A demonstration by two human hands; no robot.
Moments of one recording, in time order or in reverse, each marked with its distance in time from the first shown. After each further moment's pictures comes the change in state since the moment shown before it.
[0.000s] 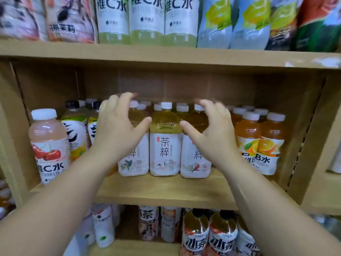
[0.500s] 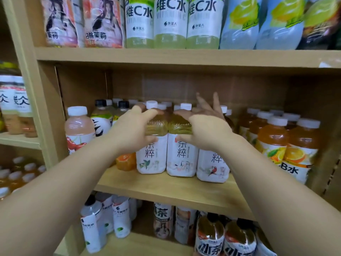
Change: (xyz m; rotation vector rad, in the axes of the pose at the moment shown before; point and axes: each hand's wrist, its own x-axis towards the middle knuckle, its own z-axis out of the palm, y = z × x) left_hand 0.011 -0.023 -0.012 0.334 -0.412 0.103; right_hand 0.054 -0.021 0.037 -0.536 -0.520 -0.374
